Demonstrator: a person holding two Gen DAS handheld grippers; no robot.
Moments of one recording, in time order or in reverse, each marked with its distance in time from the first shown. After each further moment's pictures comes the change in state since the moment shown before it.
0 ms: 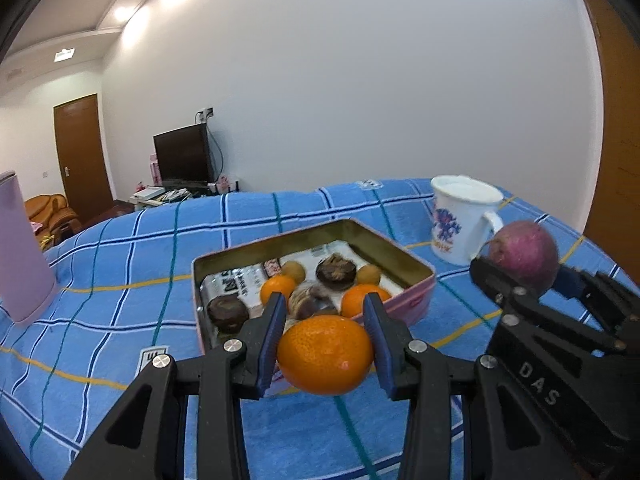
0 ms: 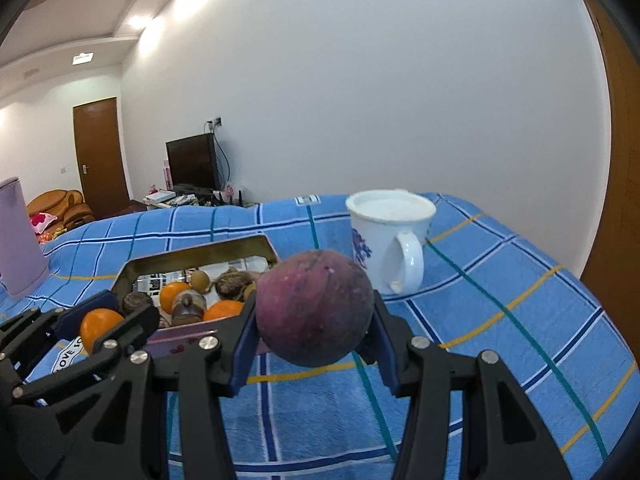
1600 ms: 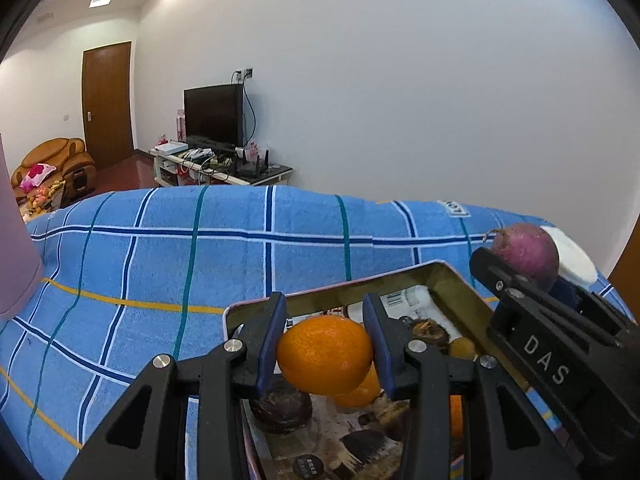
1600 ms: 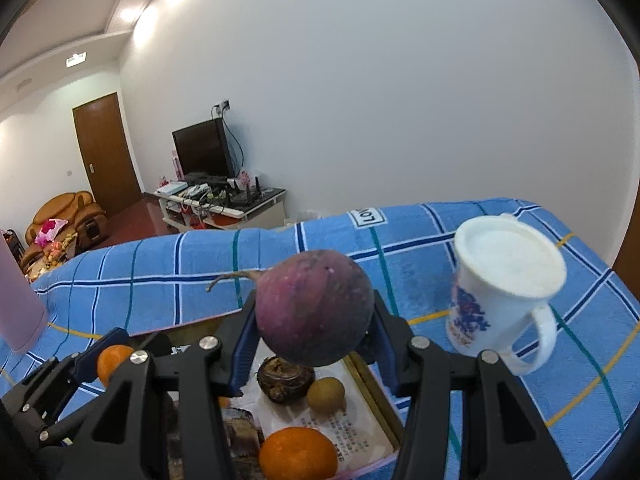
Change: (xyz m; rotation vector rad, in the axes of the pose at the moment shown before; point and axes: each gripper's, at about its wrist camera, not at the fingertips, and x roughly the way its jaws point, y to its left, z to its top) left arm 0.094 0.075 0.046 -0.174 0.109 0.066; right arm 0.116 0.055 0.067 0.038 0.100 0.073
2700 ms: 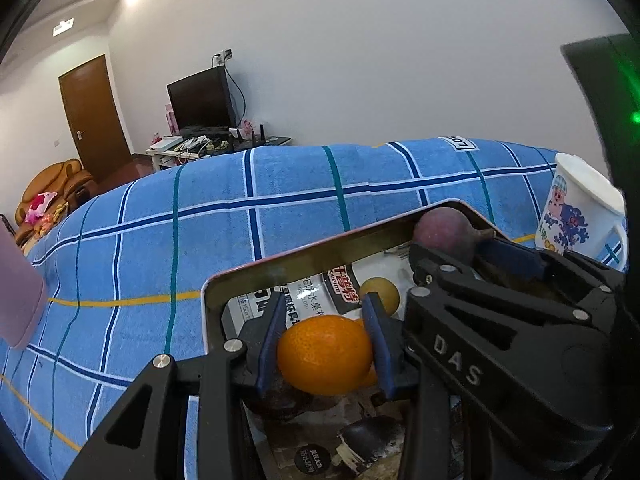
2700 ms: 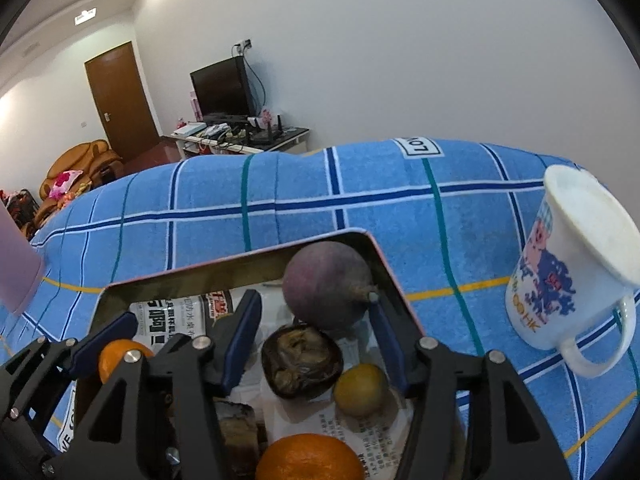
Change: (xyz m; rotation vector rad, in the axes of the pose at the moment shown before) left arm 0.029 -0.017 -0.012 0.155 0.124 0.065; right arm 0.056 0.006 -0.017 -0.051 0.212 0.083
